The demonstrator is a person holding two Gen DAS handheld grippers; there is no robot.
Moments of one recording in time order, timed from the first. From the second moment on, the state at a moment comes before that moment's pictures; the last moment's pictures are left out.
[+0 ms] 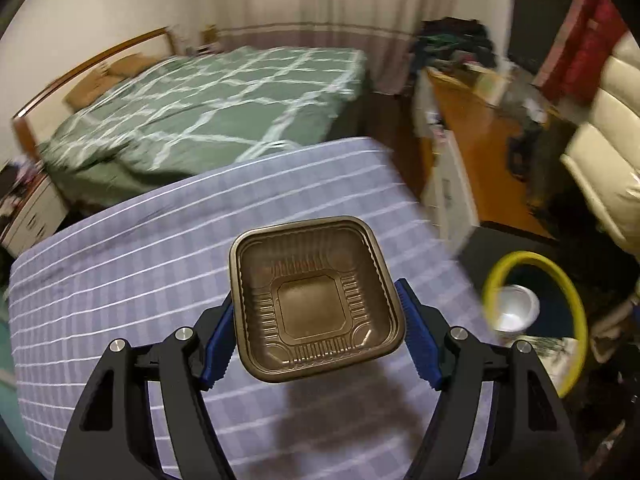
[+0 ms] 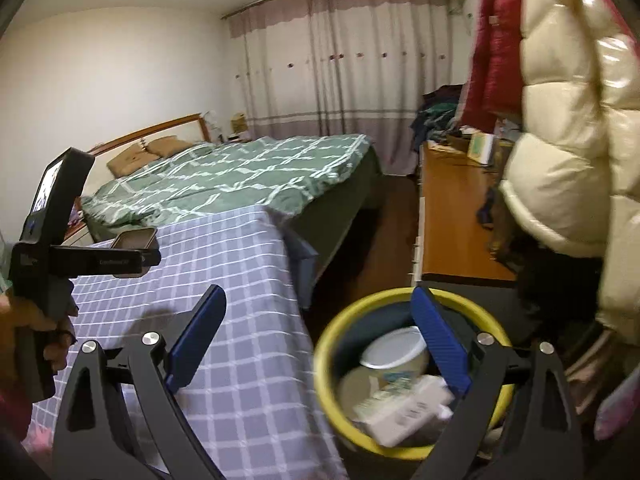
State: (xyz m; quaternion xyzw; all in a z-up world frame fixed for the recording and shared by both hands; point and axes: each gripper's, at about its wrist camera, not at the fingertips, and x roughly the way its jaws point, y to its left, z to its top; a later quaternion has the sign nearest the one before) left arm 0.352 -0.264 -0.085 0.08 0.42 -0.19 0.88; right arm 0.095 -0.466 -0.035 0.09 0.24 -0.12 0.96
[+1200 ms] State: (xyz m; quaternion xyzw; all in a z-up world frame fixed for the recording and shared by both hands) left arm 0.264 -0.431 -0.103 0.09 0.45 -0.38 0.80; right arm 0.003 -0.559 -0.058 0.14 0.26 -0.23 0.93
